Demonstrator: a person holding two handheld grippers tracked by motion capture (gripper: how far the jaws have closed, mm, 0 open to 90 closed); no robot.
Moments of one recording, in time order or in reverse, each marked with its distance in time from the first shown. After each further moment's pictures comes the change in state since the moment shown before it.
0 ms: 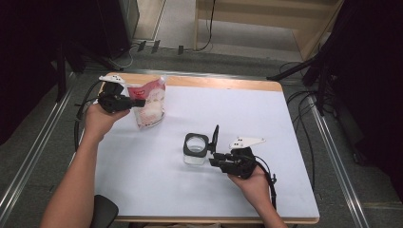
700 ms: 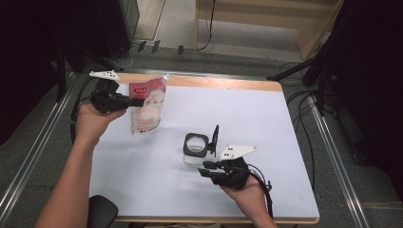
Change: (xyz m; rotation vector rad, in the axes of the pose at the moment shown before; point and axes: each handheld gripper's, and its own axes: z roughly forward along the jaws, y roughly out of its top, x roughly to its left) left arm -0.047 0.018 -0.041 -0.021 -0.053 0.035; right arm 0.050 0.007 -0.004 0.001 0.047 -0.107
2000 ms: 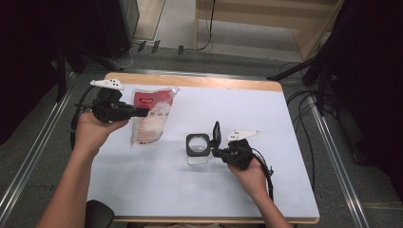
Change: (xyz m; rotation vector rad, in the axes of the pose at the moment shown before) left arm -0.038 -0.007 -0.008 0.026 -0.047 0.044; right arm -0.076 -0.005 0.017 0.049 -0.105 0.105
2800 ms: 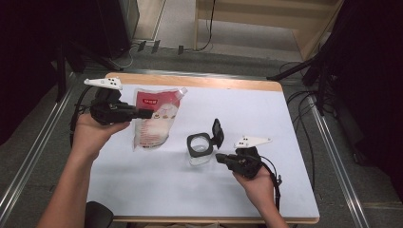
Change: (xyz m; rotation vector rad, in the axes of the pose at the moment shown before) left arm -0.029 0.013 -0.016 -0.044 -0.090 0.012; right arm 0.032 -0.006 -0.039 -0.055 0.008 0.020
